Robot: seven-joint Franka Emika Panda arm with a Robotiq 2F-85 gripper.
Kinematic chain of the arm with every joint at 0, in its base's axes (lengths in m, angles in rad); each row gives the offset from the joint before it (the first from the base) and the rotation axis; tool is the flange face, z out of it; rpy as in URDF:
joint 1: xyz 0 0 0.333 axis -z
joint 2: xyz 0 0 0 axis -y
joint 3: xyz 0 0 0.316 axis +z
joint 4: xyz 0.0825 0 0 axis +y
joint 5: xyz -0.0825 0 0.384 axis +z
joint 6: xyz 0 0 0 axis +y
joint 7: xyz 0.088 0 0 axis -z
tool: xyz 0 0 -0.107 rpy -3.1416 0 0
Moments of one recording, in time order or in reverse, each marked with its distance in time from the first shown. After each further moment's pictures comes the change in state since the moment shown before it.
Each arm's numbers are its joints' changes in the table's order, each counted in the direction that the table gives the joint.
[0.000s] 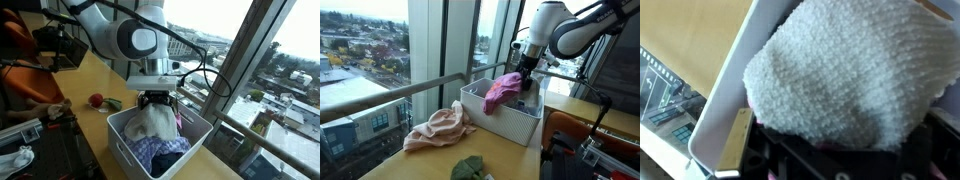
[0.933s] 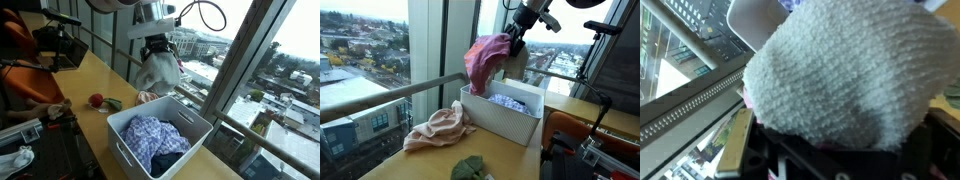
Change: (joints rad) arm -0.060 0.180 0.120 -0.078 0.137 0.013 -0.049
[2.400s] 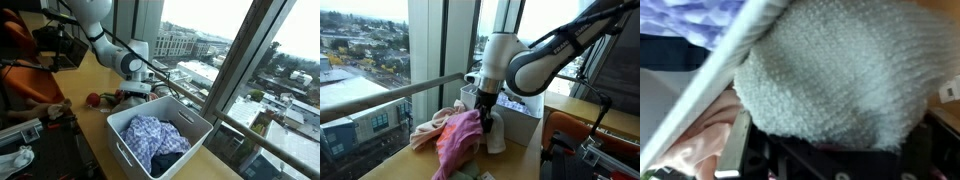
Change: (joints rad) arm -0.016 -0.566 0.146 -0.178 0.013 -0.039 0.081
